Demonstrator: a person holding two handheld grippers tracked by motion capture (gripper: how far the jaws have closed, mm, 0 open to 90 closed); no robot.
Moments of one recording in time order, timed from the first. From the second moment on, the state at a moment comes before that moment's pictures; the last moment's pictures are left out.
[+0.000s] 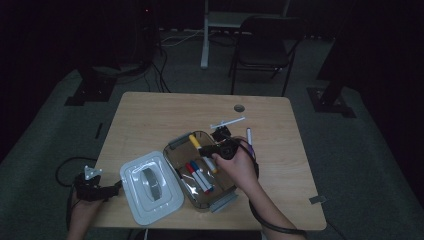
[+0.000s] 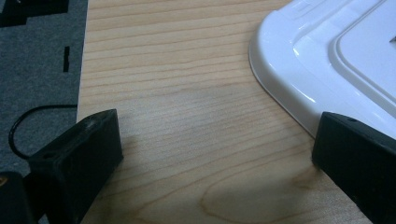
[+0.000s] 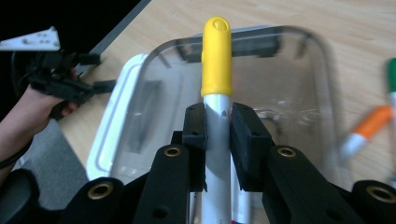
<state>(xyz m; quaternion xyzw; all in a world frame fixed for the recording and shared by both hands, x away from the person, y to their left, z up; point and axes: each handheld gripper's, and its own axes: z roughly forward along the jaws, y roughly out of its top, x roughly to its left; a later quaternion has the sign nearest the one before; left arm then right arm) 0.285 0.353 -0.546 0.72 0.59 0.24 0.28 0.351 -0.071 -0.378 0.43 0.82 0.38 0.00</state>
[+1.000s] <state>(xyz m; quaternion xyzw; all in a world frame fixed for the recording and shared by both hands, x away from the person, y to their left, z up) 0.285 0.353 -0.546 0.72 0.59 0.24 0.28 0.358 0.014 -0.452 0.40 0.88 0.24 -0.06</state>
